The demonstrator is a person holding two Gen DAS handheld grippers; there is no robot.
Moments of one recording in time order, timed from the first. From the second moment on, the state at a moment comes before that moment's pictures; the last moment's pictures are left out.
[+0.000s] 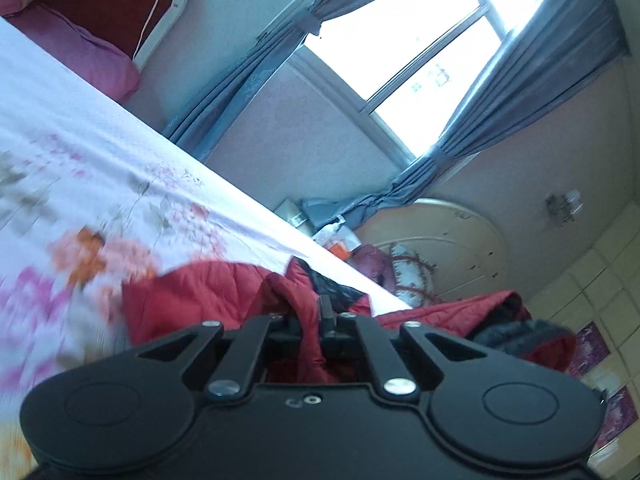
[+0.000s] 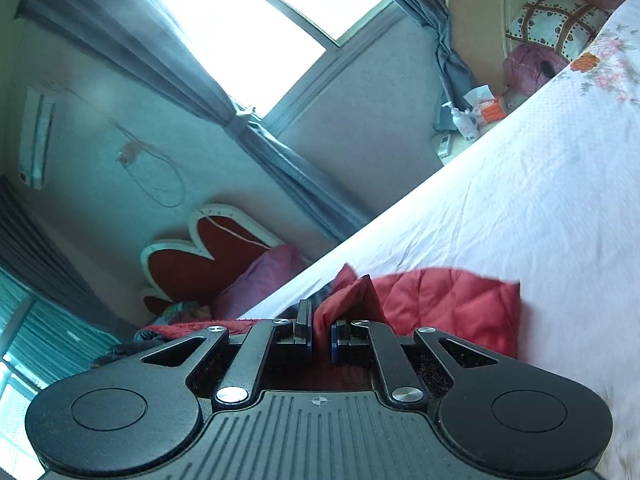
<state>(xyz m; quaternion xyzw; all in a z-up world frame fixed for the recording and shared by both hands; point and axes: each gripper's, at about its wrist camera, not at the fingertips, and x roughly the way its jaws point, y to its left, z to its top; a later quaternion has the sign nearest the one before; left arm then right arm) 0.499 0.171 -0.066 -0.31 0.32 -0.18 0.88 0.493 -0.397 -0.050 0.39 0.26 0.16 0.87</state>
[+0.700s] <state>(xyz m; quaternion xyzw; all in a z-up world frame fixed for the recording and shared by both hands) 0.602 0.153 -0.138 -0.15 0.44 -0.12 0.88 0.619 -0.374 -0.146 0.24 0.40 0.07 0.88</state>
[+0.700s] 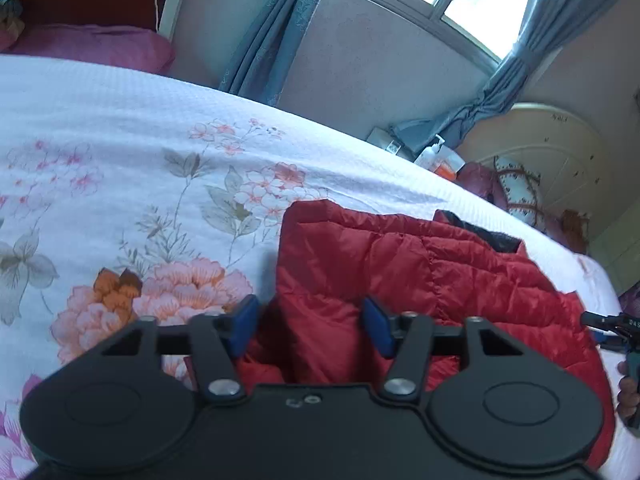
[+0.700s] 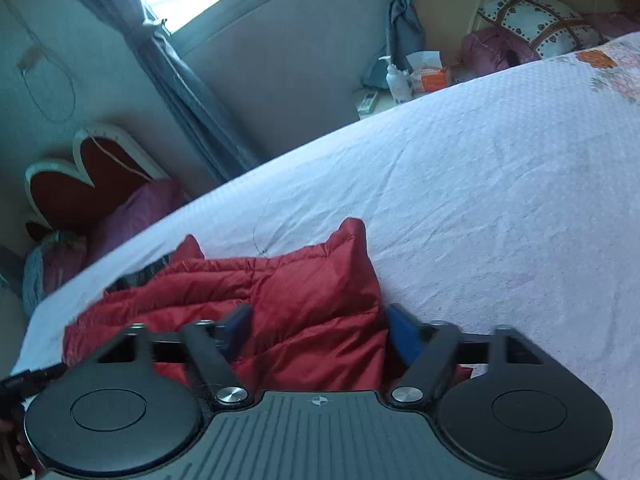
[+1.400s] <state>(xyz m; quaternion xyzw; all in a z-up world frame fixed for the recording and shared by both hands) 0.635 0.113 -0.148 -0.05 0.41 -0.09 0.91 0.649 -0.342 -0.169 0.12 0.39 0.01 0.91</state>
